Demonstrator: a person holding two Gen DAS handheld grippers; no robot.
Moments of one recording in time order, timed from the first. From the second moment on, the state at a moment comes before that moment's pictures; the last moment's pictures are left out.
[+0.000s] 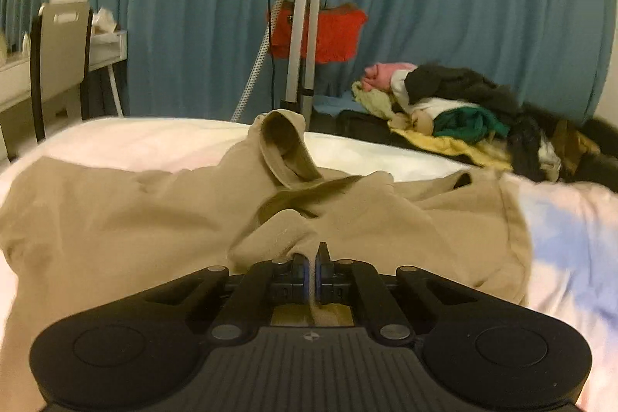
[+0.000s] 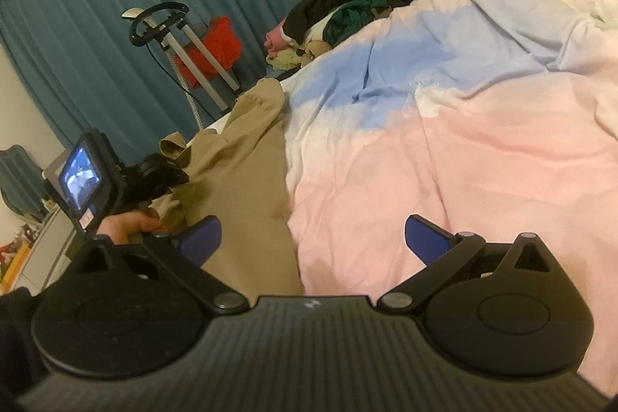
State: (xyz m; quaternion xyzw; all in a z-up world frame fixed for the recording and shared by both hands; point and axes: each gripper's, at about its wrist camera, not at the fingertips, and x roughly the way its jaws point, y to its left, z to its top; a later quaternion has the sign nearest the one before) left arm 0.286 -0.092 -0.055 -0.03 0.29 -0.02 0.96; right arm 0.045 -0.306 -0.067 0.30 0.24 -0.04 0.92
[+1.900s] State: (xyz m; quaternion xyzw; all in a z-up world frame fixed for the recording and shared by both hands) left arm -0.002 0.065 0.030 -0.07 0.23 -0.15 0.96; right arm 0.123 -0.129 0.000 0.03 0.15 0.11 0.98
